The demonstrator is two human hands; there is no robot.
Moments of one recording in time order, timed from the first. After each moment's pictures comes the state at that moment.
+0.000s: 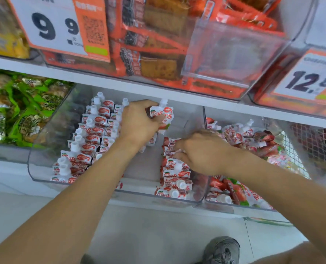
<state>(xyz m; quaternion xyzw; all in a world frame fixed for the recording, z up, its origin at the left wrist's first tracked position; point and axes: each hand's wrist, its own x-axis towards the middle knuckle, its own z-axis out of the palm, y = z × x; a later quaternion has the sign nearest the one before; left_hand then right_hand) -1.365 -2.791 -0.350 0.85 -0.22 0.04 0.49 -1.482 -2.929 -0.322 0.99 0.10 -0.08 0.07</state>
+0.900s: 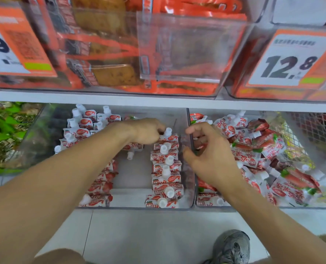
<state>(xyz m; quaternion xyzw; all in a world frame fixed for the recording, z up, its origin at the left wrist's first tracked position) -1.334 -2.848 -0.359 0.84 -0.45 -0.30 0.06 -1.523 -2.940 -0.344 0.87 -0.22 0.19 -0.40</state>
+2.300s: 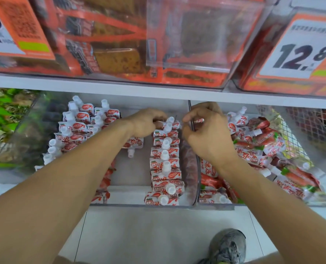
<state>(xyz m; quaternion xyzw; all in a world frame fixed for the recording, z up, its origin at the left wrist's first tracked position) -1.319 -2.850 -0.387 0.83 -0.41 -0.27 0.28 -1.484 -2.953 -0.347 0.89 -0.19 0.26 -0.30</state>
